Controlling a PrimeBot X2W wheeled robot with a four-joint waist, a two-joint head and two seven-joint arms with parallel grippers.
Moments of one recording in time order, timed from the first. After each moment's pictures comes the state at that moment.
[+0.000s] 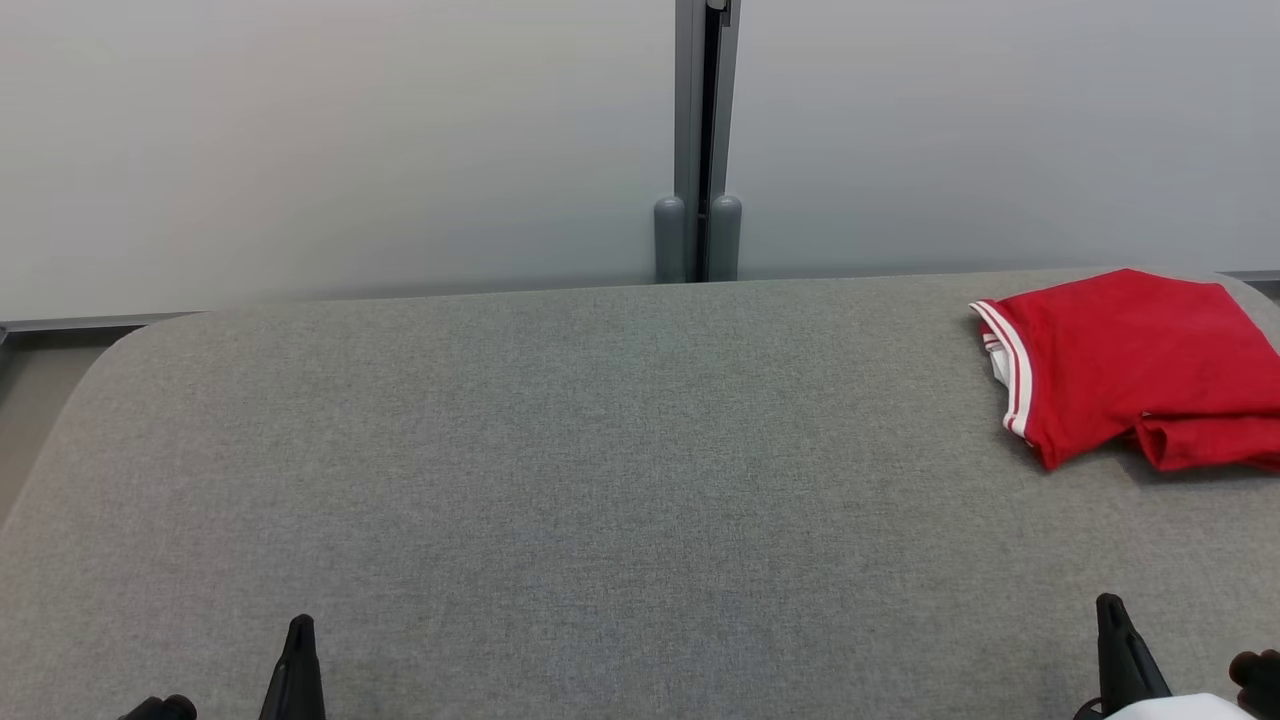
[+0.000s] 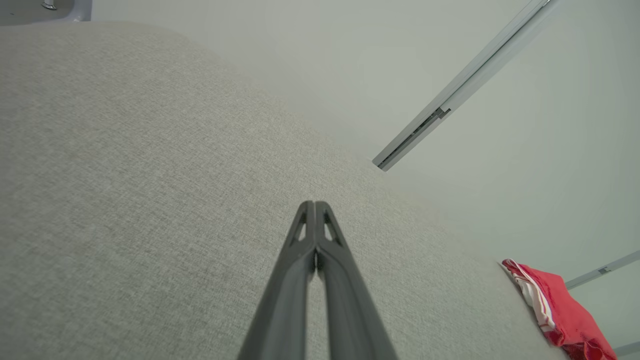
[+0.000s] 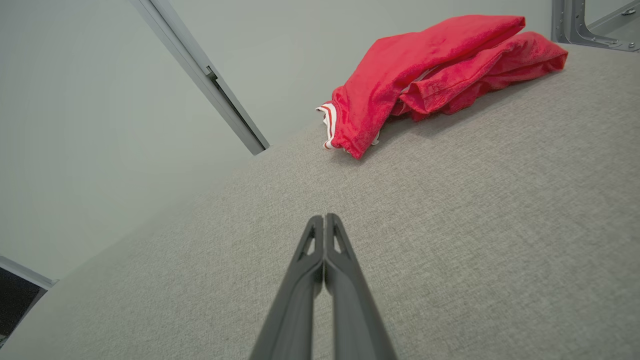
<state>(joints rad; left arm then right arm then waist) 0.12 0.03 0.03 0.27 -0.72 -0.06 -0.14 0.07 -0.04 -0.07 0.30 0.56 0.13 -0.14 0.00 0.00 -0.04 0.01</state>
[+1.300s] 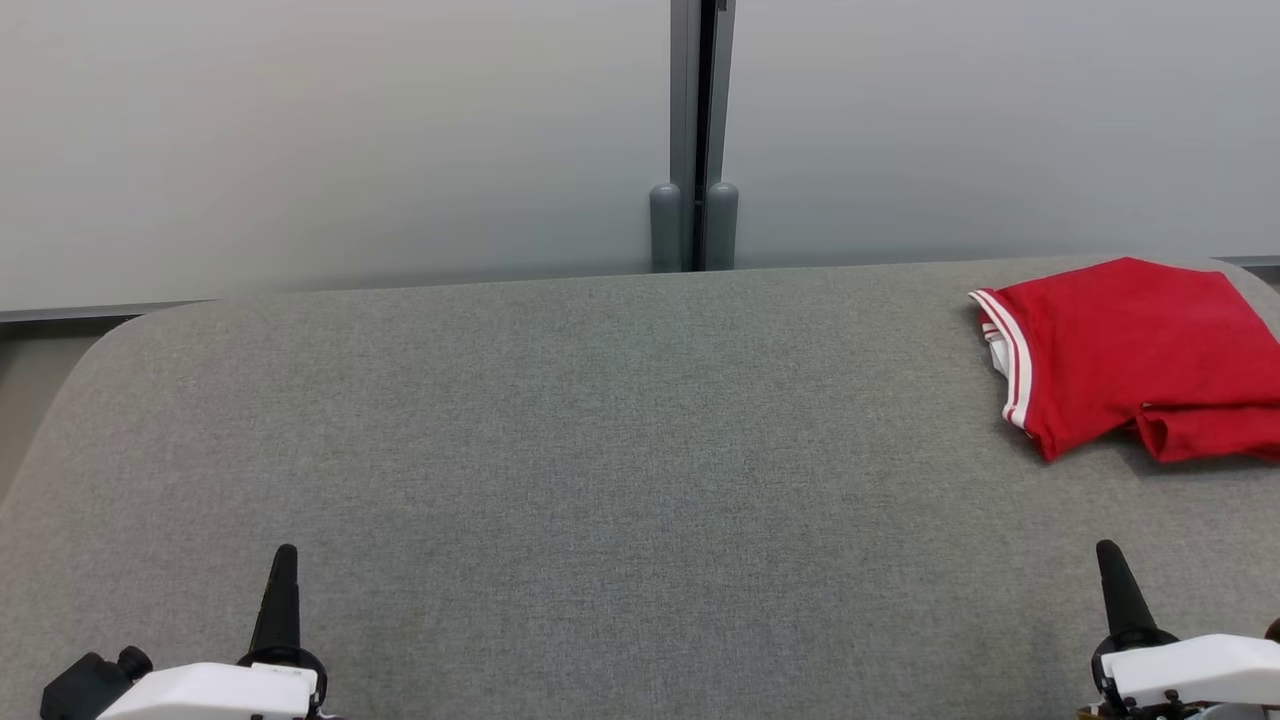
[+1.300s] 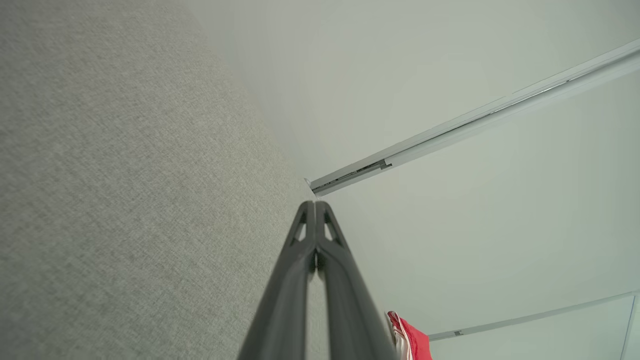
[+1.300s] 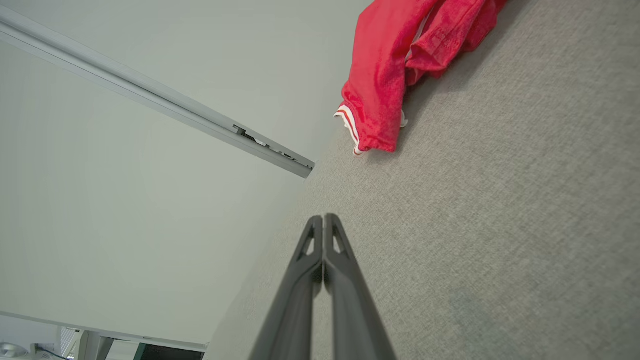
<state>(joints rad) 0.01 0.04 0.07 0.26 -1.15 -0.09 -0.02 -0.01 -0.04 -0.09 0.27 1.07 0.13 -0.02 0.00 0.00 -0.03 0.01</state>
